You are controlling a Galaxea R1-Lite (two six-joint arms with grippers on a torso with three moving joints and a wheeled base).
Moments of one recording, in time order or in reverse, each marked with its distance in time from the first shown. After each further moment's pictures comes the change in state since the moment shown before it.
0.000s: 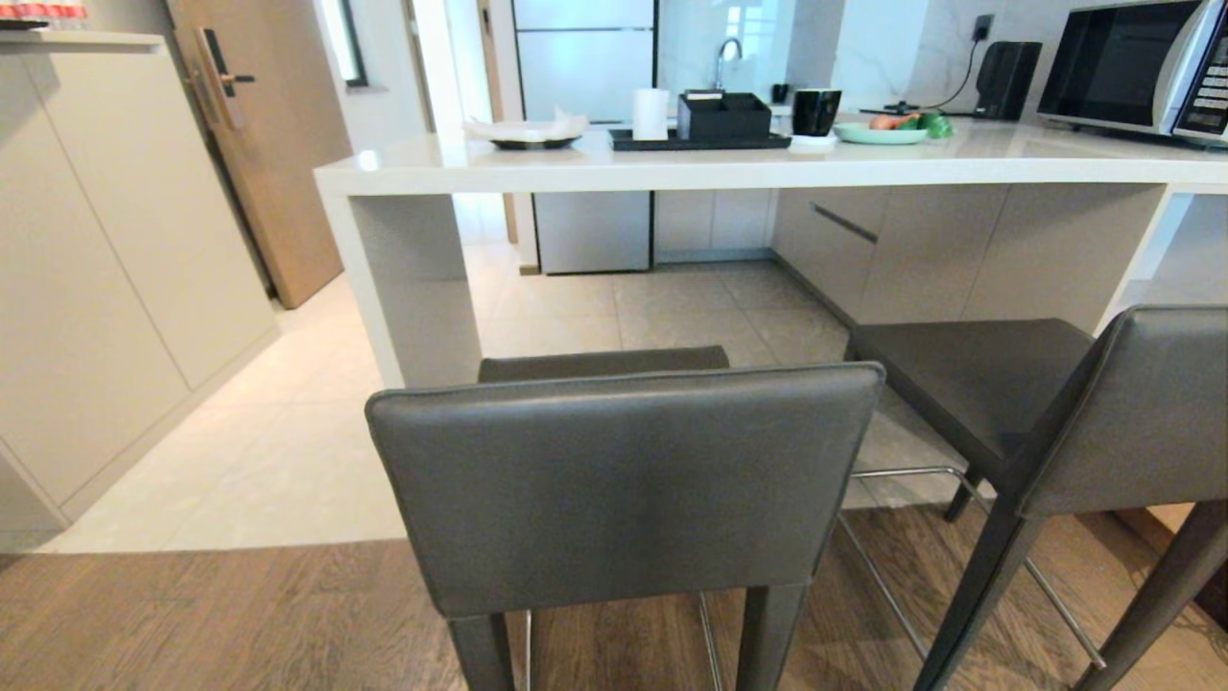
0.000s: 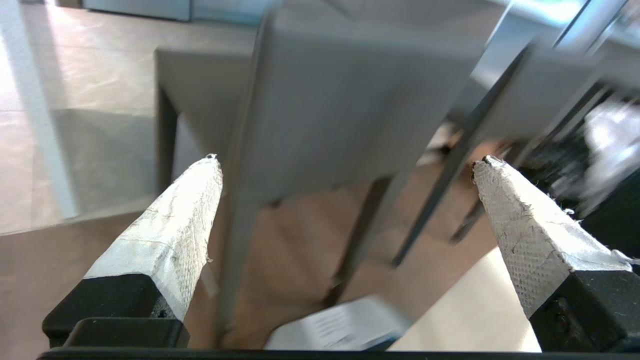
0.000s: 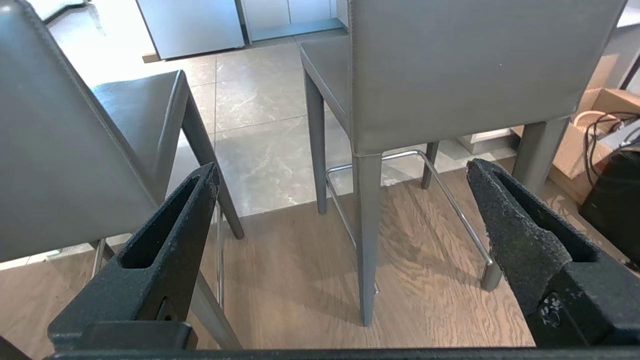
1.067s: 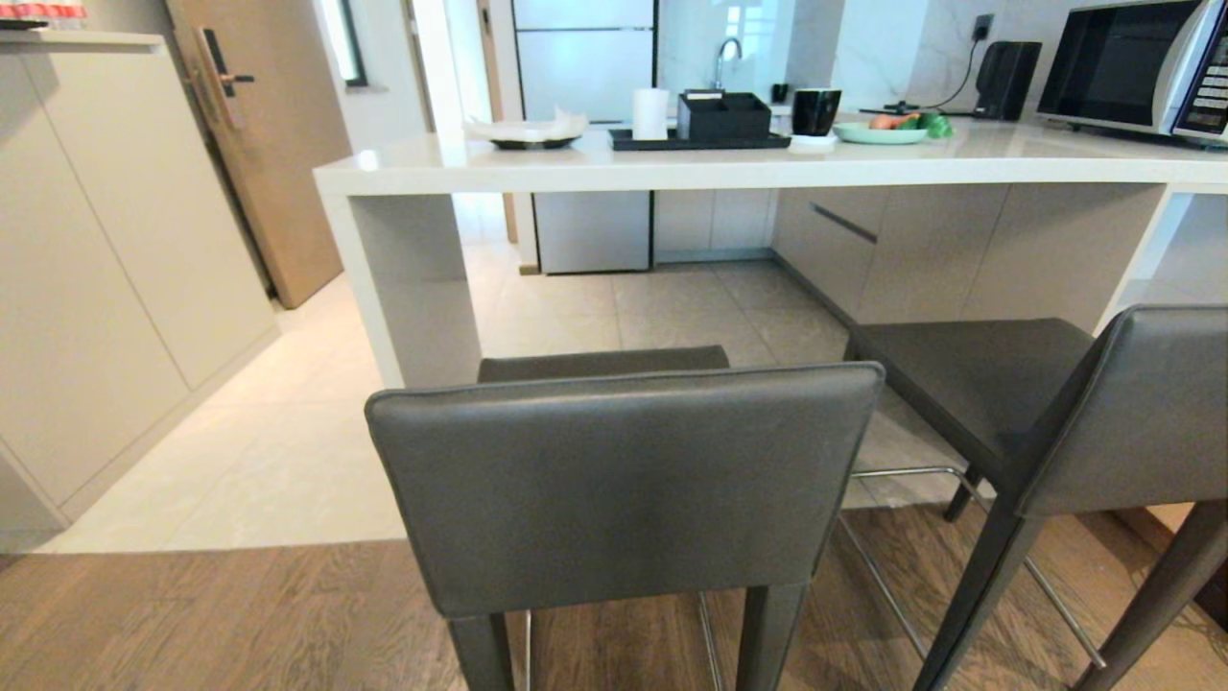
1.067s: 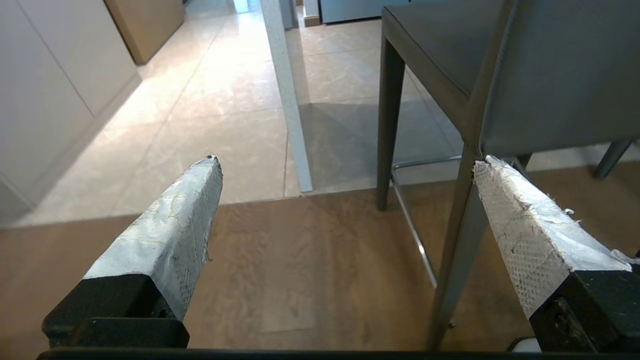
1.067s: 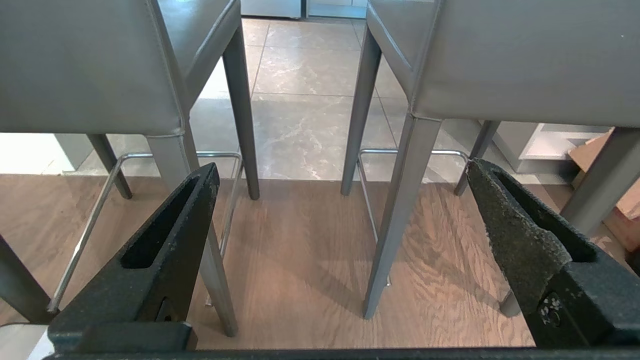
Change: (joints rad) left arm 0.011 -0.159 0.530 -0.330 0.472 0.355; right arm 0.016 -0.182 0.348 -0.149 0.167 -0.130
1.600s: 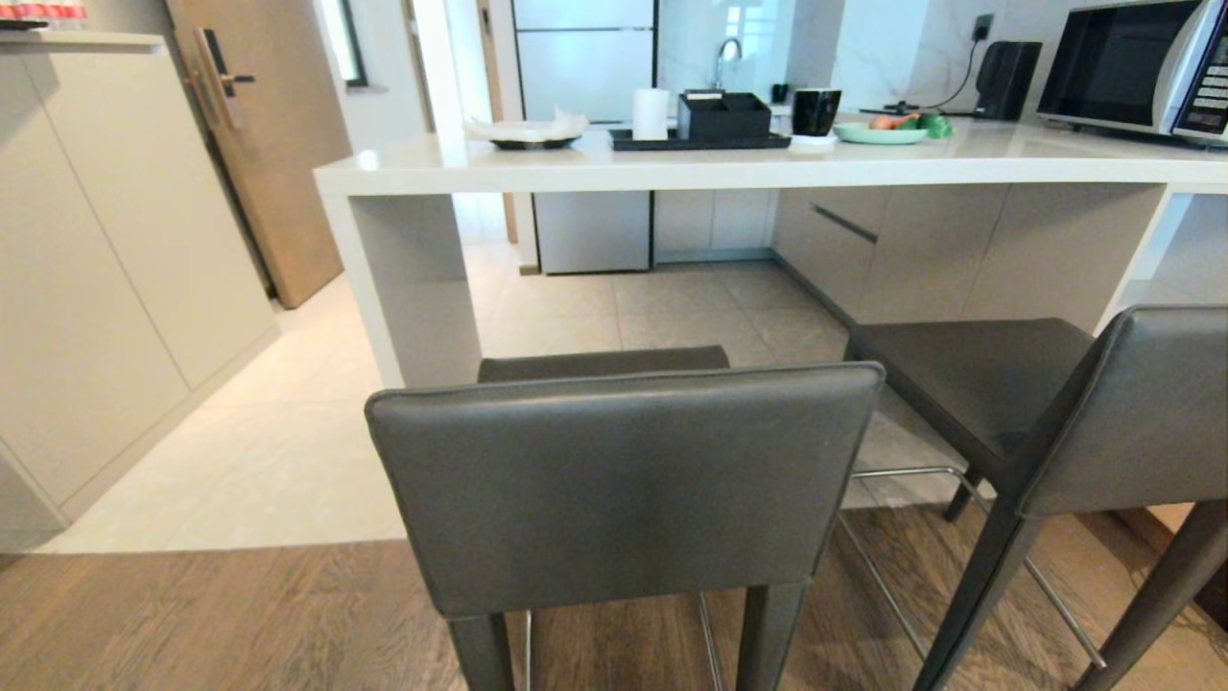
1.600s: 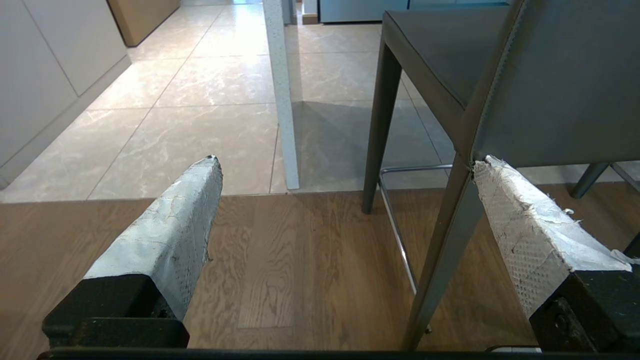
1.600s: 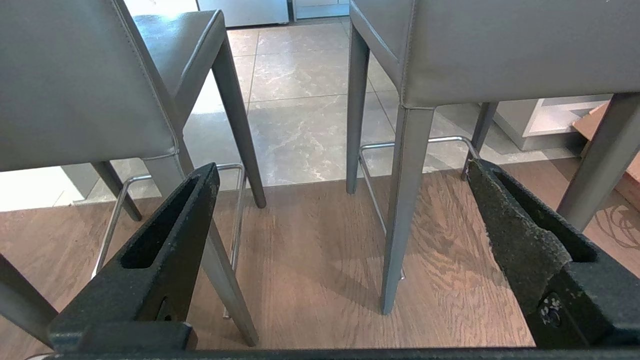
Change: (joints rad) left arm 0.000 0.000 0.002 -0.001 0.011 -0.074; right arm 0.000 0.000 0.001 -0.005 -0.053 0.096
